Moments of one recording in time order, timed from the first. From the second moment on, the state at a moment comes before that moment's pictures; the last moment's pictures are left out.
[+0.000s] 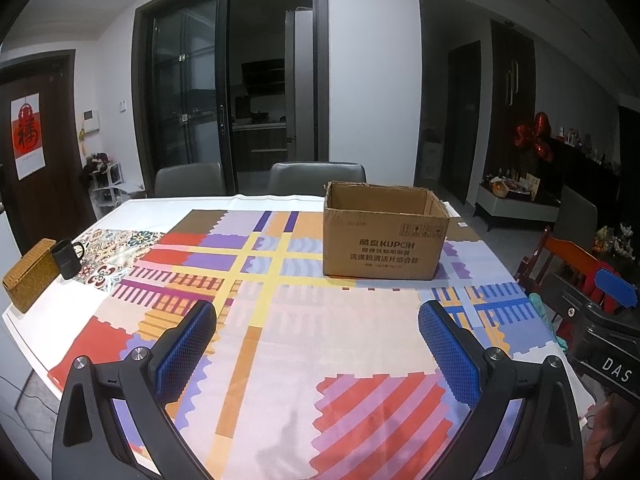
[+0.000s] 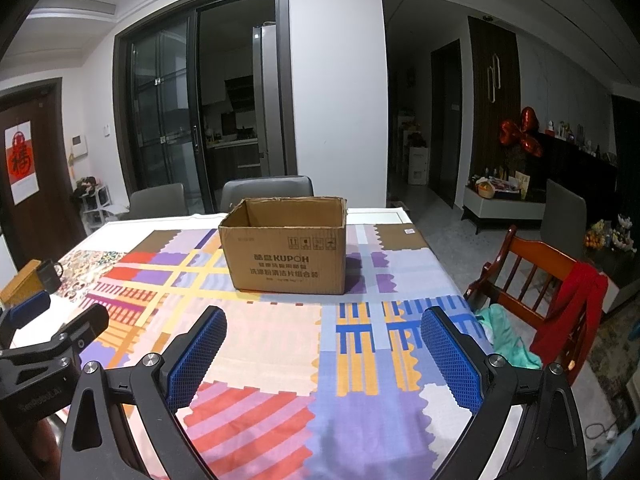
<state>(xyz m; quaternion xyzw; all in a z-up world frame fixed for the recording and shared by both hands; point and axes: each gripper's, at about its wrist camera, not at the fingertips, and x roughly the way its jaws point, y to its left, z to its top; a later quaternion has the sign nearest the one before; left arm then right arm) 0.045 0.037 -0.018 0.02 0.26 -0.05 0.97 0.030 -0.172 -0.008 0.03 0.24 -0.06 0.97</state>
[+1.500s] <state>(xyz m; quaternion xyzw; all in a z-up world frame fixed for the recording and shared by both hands) 0.041 0.034 -0.020 0.02 0.26 -0.05 0.96 0.031 -0.173 -0.008 0.03 0.24 -0.06 0.97</state>
